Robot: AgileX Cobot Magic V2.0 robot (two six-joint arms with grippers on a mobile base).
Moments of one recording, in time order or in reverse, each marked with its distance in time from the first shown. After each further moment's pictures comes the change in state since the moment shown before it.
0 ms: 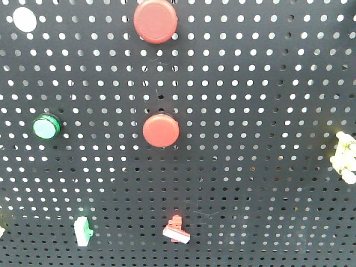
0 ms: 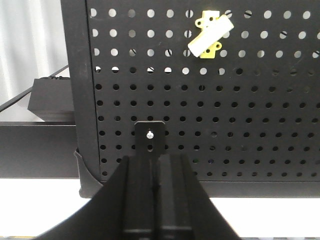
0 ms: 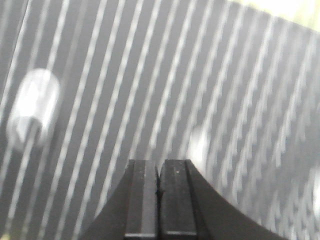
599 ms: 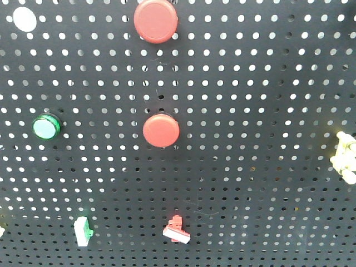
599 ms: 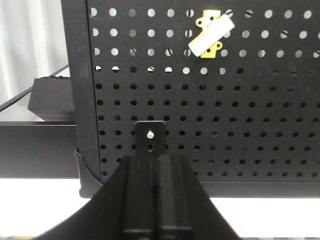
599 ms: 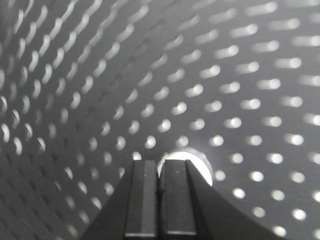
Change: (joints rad) left arm 0.000 0.000 0.000 0.000 0.000 0.000; right arm 0.364 0.228 -0.102 0.032 0.093 -0.442
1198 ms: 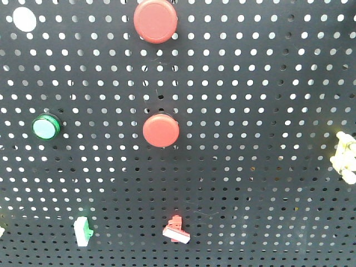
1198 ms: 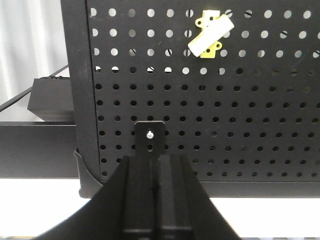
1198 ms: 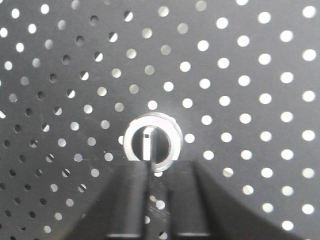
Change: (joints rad) left arm 0.000 0.000 0.000 0.000 0.000 0.000; right arm 0.003 -0.001 0.000 -0.161 0.041 0.158
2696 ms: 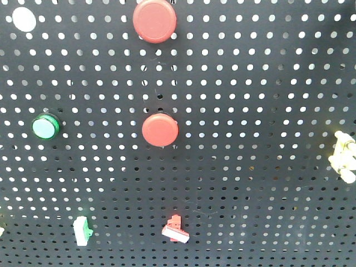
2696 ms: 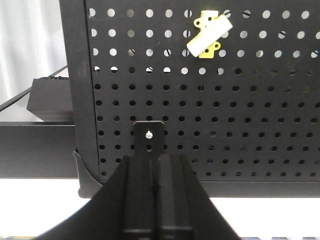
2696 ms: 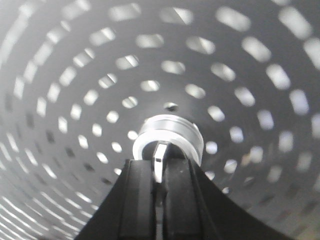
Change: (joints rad) left arm 0.000 0.000 0.000 0.000 0.000 0.000; right arm 0.000 0.069 -0.004 0.093 -0.069 1.496
